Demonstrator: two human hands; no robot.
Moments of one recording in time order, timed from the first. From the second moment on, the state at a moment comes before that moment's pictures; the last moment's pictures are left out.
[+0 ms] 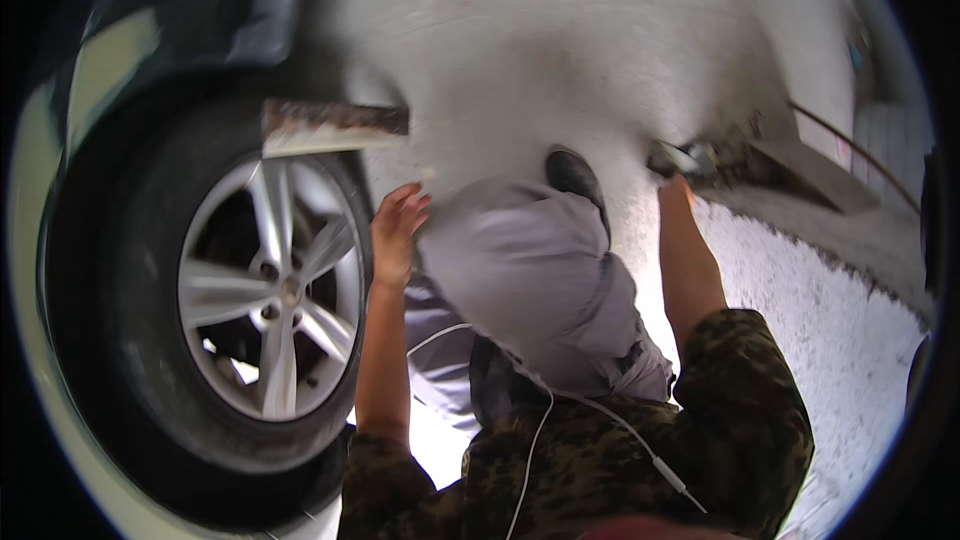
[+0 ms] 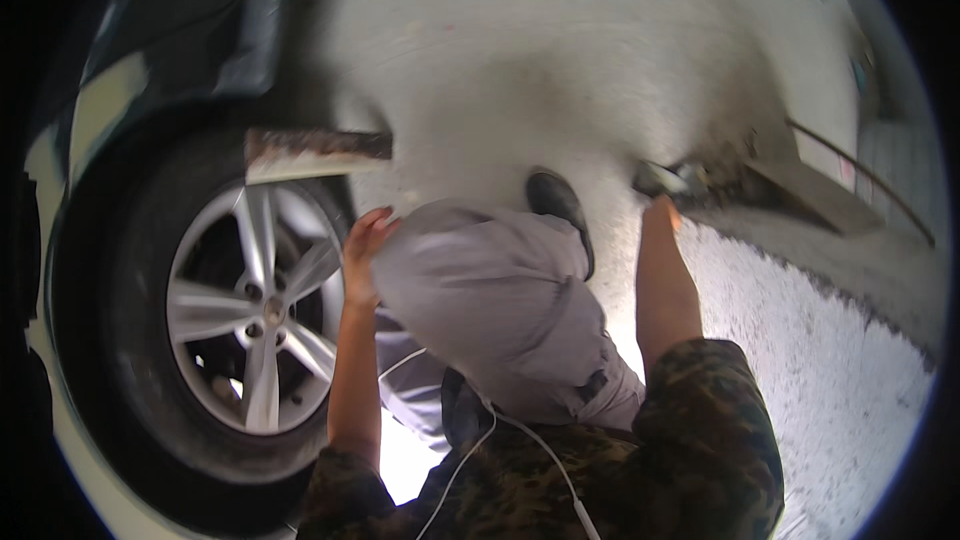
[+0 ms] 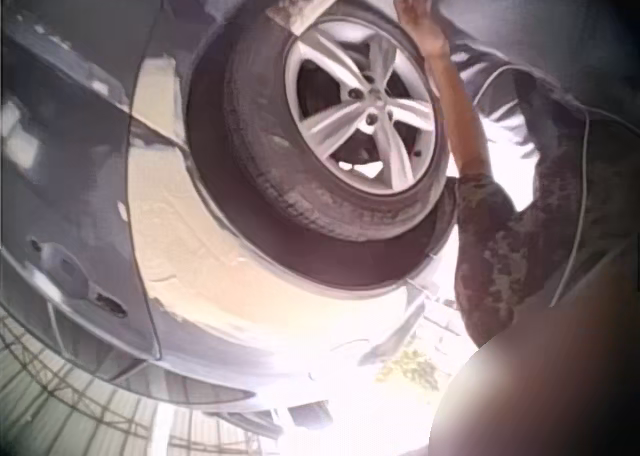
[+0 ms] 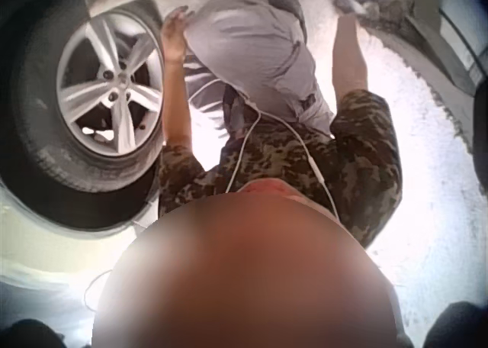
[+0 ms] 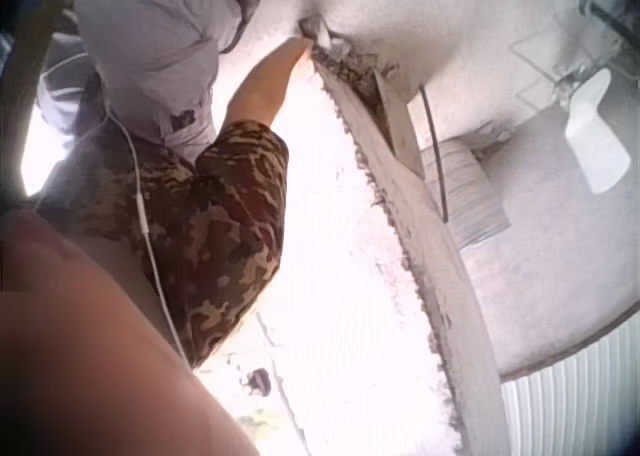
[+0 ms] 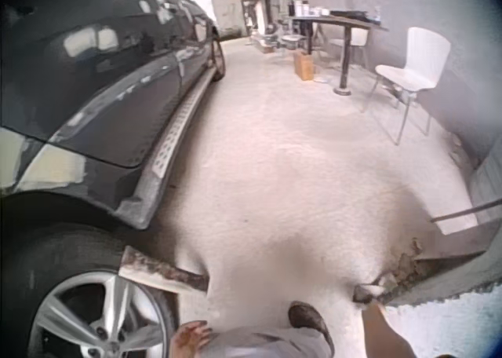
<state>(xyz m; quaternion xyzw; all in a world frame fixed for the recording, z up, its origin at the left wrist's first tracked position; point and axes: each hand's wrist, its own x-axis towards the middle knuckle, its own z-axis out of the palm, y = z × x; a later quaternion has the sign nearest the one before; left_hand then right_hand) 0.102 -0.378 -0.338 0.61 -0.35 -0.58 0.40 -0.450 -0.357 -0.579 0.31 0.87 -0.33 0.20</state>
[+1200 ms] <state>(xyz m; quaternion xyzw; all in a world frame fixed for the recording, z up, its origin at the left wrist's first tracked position) 0.106 -0.547 -0.330 0.64 -0.74 -0.05 -0.22 -0.324 -0.660 -0.358 -0.70 0.55 -0.36 0.28</state>
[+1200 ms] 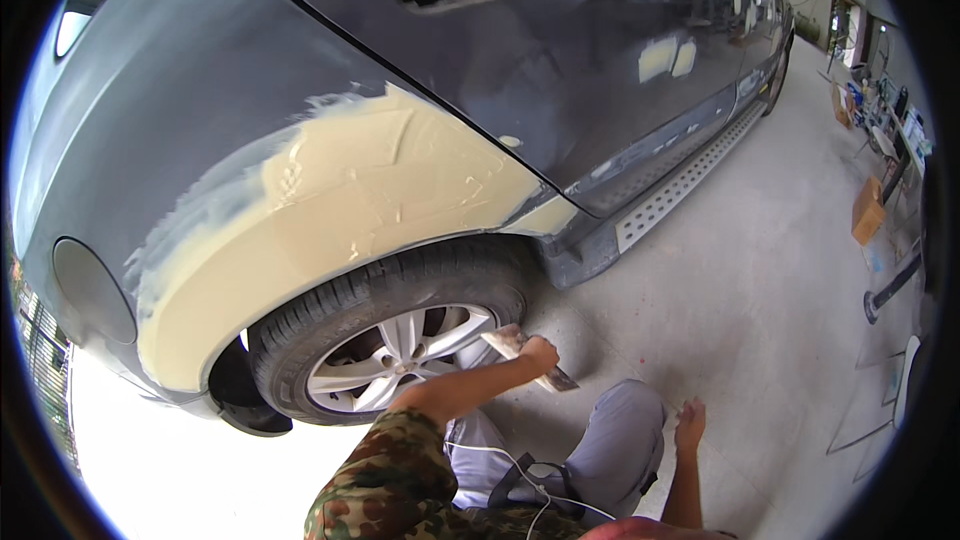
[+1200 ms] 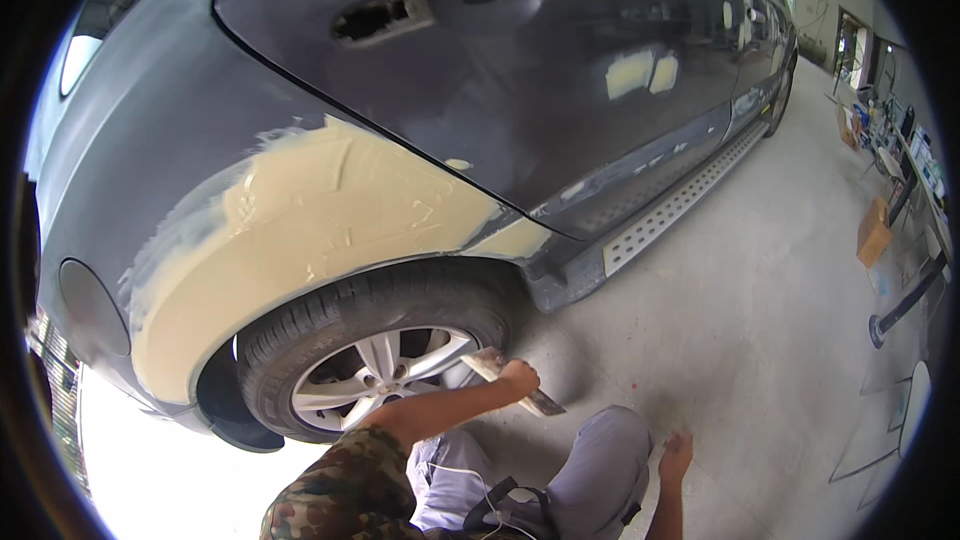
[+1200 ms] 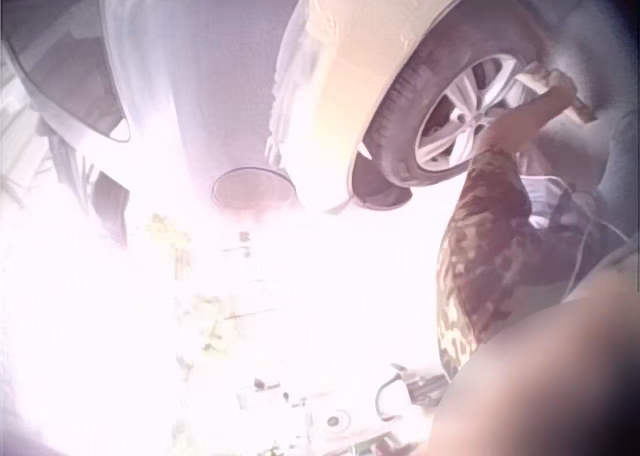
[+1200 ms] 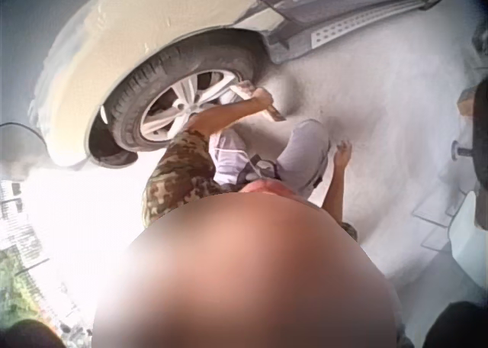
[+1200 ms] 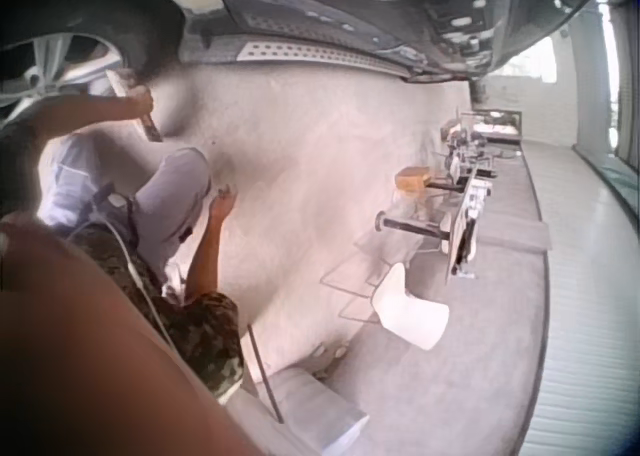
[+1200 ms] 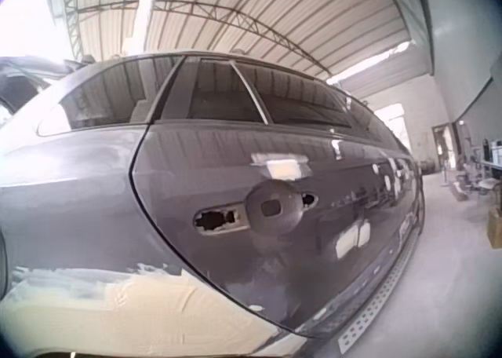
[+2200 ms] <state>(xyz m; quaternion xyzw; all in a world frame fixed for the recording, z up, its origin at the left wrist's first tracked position) 0.069 -0.249 -0.151 0.86 -0.48 0.07 0.16 0.104 -0.628 0.325 -0.88 -0.01 -0.16 -0.45</state>
